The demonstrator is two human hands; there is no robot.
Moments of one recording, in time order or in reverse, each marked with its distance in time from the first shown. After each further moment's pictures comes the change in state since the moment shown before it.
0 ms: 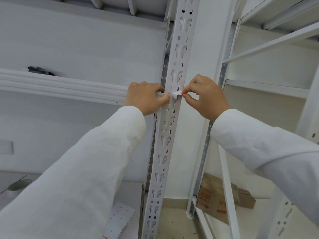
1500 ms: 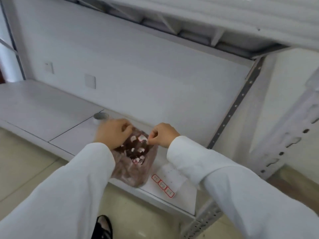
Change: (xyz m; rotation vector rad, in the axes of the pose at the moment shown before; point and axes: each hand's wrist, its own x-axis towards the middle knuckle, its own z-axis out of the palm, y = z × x) left_hand -0.253 -0.288 0.044 0.111 -0.266 -0.682; right_hand -0.086 -0.275 0.291 0.662 -1.158 0.294
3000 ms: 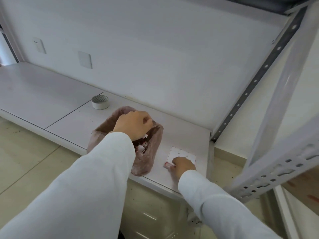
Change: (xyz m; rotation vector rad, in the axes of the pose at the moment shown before) left_hand 0.014 0.031 0.049 0.021 -0.311 0.012; right_hand -0.008 0.141 0.145 -0.184 -0.122 0.396
